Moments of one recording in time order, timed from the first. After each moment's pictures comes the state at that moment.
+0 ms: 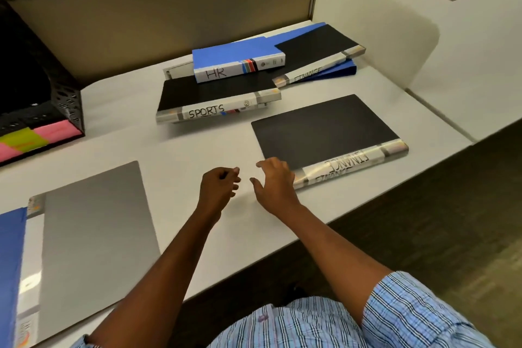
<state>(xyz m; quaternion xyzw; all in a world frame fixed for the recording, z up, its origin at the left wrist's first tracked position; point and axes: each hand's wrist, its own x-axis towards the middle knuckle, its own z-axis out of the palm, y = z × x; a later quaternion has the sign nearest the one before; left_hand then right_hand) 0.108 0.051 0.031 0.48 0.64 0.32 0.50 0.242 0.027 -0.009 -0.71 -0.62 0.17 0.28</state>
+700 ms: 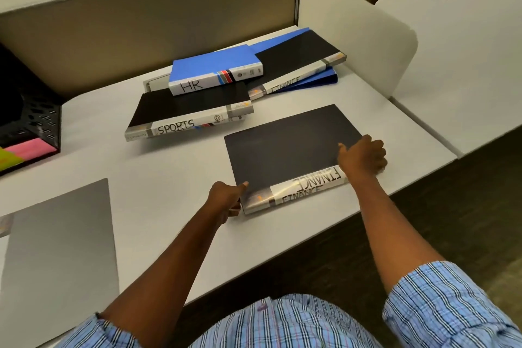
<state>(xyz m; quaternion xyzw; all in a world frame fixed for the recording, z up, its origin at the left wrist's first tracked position) 0.210 0.079 0.012 0.39 0.71 0.19 0.55 0.496 0.070 0.007 -0.92 -0.30 0.10 0.22</state>
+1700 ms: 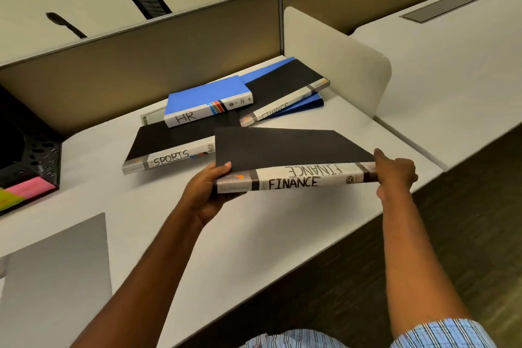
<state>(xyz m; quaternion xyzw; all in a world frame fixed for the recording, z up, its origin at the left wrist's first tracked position) 0.212 0.098 0.101 0.35 0.47 0.36 0.72 0.552 0.034 0.052 -0.80 -0.02 0.28 0.54</state>
